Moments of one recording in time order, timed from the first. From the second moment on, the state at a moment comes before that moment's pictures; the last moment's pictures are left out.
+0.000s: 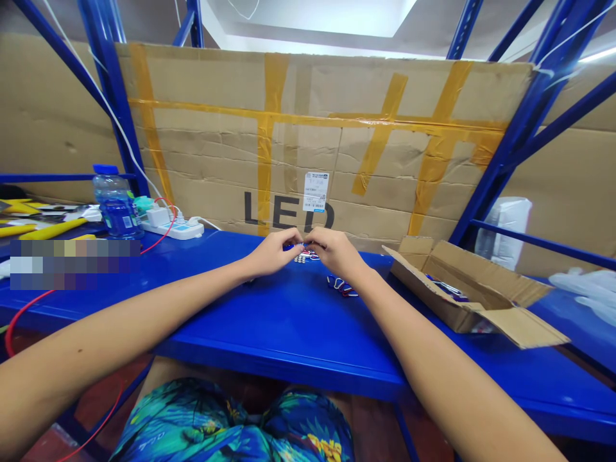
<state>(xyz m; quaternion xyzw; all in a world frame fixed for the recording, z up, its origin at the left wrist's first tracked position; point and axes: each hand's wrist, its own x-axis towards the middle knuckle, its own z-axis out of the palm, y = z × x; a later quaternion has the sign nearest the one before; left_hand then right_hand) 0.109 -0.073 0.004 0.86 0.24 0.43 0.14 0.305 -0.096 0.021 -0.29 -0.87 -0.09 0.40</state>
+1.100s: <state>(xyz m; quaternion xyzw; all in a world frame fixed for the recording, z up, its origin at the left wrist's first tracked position) 0.101 -0.064 0.004 0.88 0.24 0.41 0.06 0.298 -0.093 0.016 -0.35 -0.83 0.02 0.44</state>
